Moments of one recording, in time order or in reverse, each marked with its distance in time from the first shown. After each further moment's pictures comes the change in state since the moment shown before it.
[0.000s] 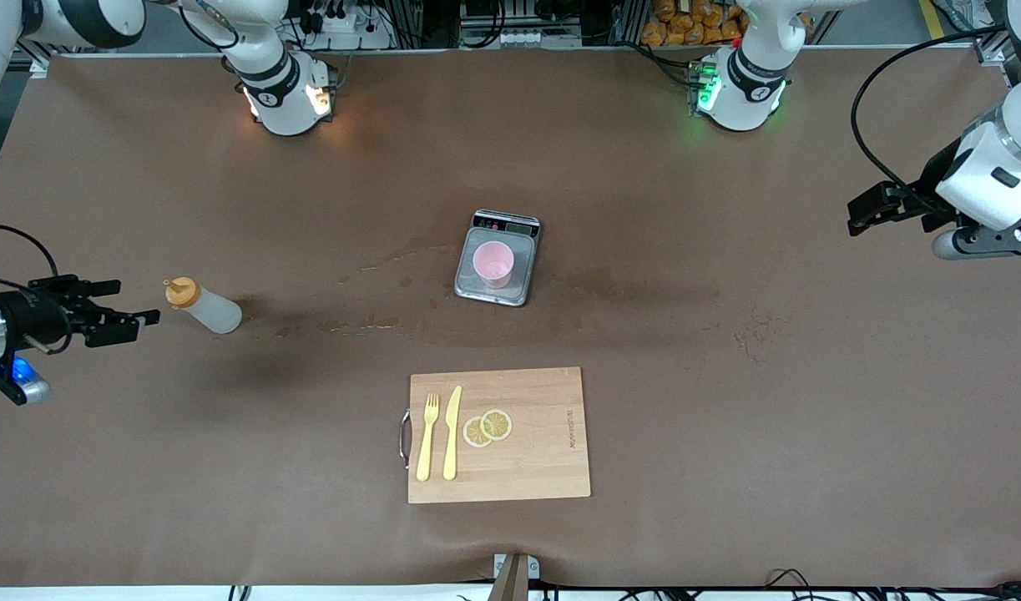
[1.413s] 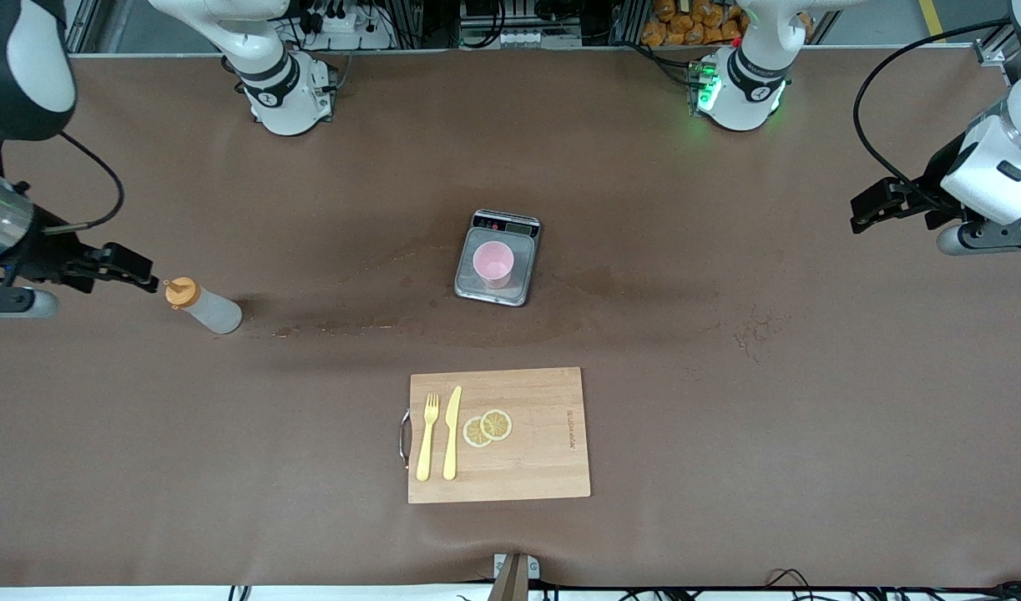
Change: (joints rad) left arm 0.001 -0.006 0.001 -0.001 0.000 0.000 0.000; right arm 0.130 -0.538 -0.021 -0.610 -0.237 0.628 -0.447
